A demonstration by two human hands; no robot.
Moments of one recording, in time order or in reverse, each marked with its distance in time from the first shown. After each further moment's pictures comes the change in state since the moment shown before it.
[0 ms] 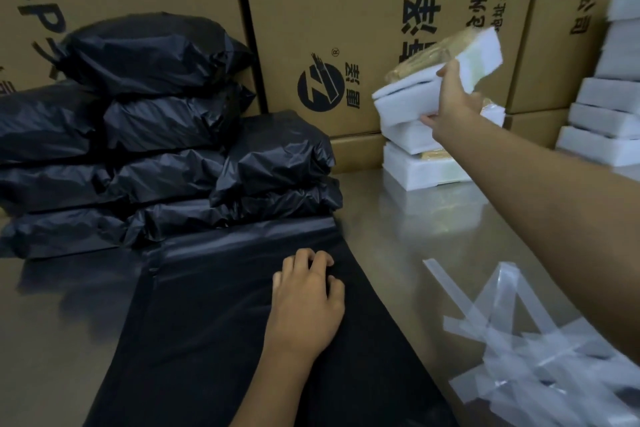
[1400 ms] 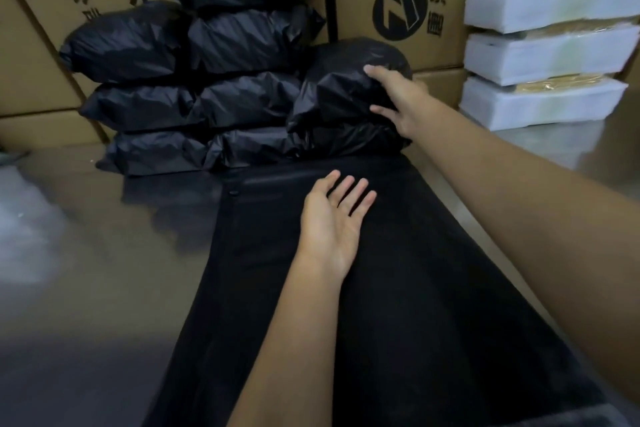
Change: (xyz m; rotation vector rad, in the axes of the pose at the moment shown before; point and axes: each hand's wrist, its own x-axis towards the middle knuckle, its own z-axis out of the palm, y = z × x) left_hand -0.006 -0.036 -0.042 -1.975 0.133 -0.748; right_hand -0.114 0.134 0.087 -0.250 -0.530 0.158
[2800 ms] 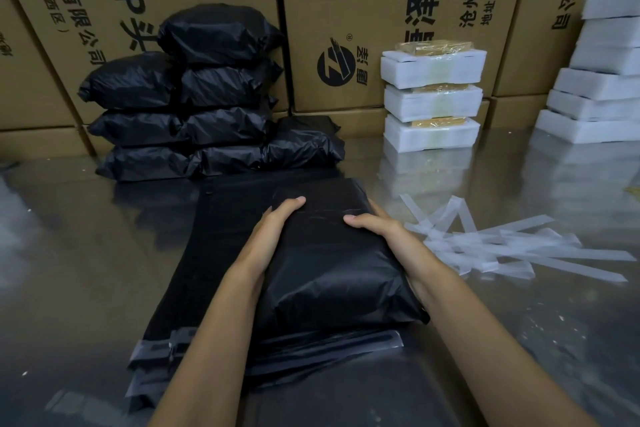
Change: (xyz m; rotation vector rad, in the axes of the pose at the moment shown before) left_hand -0.122 0.007 0.000 0.882 -0.044 -0.068; right_hand -0.286 0.038 -0.114 -0.116 -0.330 0.067
